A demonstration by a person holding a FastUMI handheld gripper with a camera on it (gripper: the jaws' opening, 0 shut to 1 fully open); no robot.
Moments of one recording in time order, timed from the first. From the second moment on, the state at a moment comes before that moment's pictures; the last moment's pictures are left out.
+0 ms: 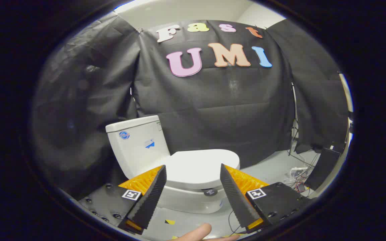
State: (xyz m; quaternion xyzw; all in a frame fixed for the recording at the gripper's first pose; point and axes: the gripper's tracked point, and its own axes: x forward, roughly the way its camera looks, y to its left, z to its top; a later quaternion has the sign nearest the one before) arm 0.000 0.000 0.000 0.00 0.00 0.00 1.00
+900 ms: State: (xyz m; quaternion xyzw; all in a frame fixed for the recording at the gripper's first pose) arm 0.016 -0.002 -0.006 0.03 0.01 0.00 1.00
